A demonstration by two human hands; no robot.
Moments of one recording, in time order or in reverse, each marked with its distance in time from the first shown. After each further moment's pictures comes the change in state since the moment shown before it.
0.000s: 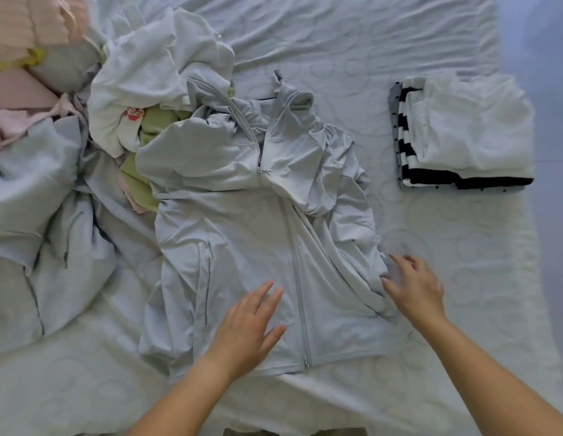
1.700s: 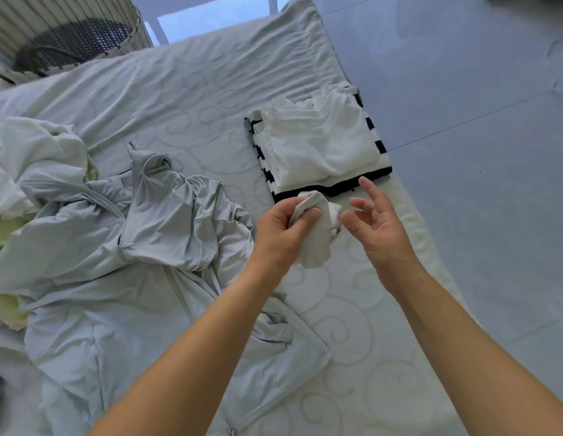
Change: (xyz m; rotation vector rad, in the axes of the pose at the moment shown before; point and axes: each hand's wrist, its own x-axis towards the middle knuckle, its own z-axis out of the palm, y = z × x) left_hand 0.231 0.259 -0.041 -1.137 0.102 0.049; right_hand 0.033 0.050 -0.153 1.276 0.144 -0.048
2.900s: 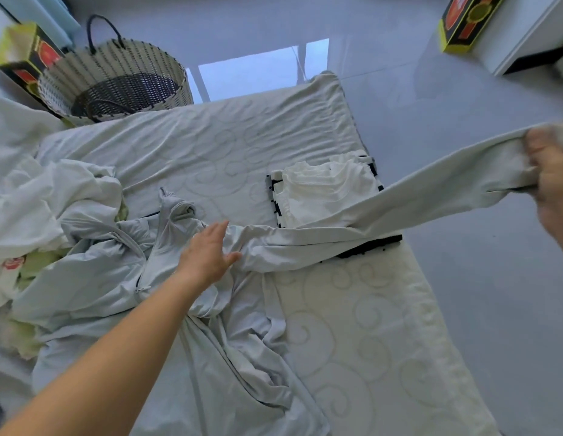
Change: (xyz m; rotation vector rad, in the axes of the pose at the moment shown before) left_hand 0.081 0.000 -0.148 1.329 0.044 -0.213; right_hand 0.121 -0.141 -0.144 -0.001 0.449 -0.375
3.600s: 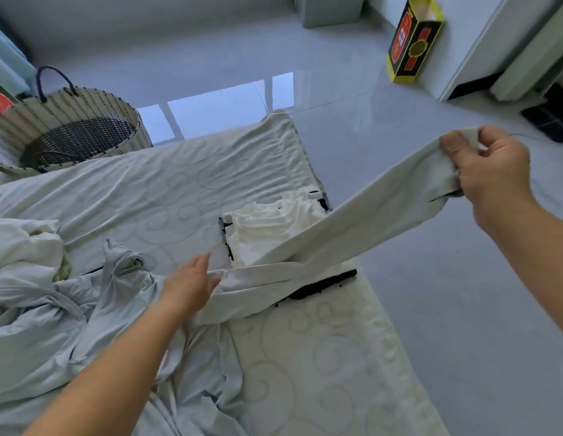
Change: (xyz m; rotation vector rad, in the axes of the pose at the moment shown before) left_hand 0.058 0.054 0.018 0.147 -0.066 0.032; right_hand 0.046 -0.028 0.007 -0.094 -0.038 -0.003
